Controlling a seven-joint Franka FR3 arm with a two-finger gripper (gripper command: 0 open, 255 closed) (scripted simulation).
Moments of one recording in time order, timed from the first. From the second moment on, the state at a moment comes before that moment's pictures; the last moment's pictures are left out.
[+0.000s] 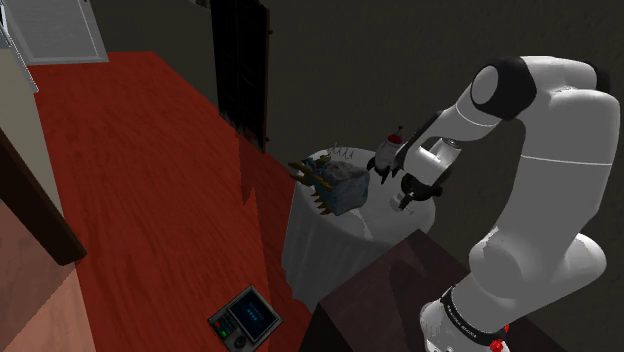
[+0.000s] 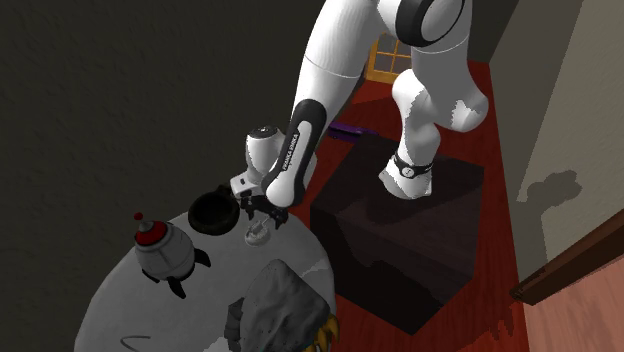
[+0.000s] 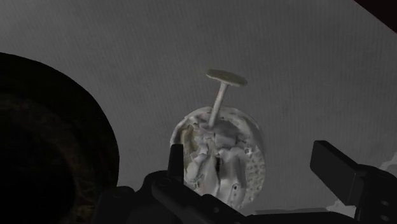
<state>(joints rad) -0.41 0.48 -0.25 -2.39 0.71 2.94 -1.50</state>
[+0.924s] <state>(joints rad) -0.45 0.52 -0.22 -2.36 0.73 2.96 -1.52</state>
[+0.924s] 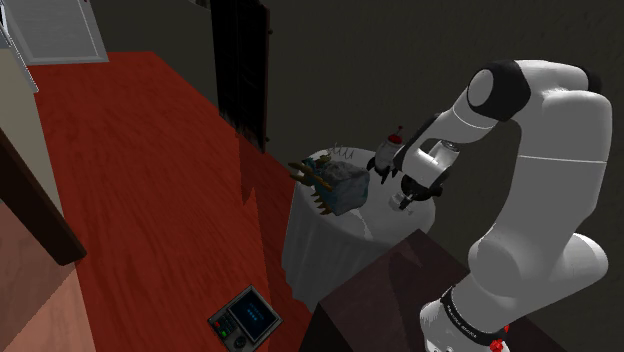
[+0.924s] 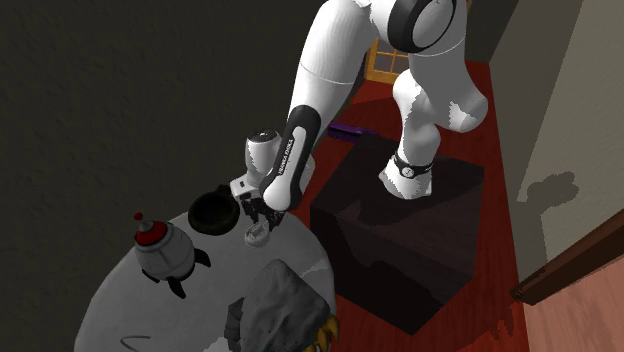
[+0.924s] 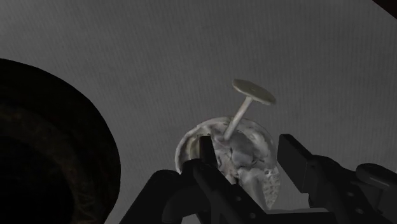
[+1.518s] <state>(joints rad) -0.40 0.48 -0.26 -2.38 0.70 2.93 -1.49</state>
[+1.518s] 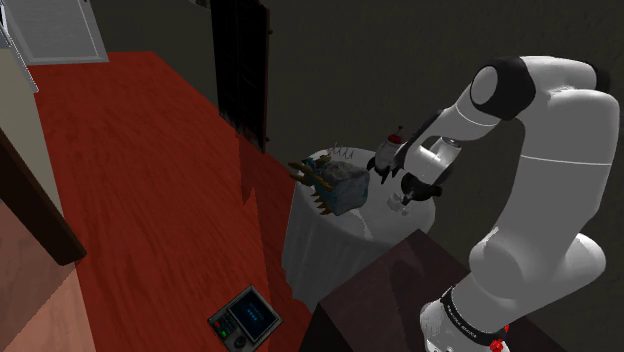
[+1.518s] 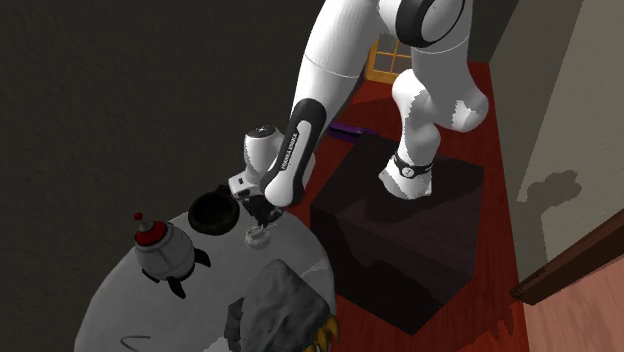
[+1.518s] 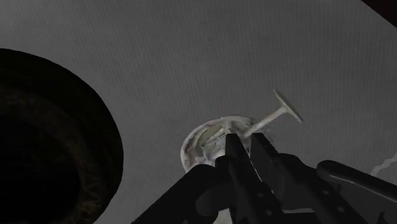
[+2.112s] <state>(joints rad) 0.10 0.55 -0.65 -2.36 0.47 2.82 -0.90</state>
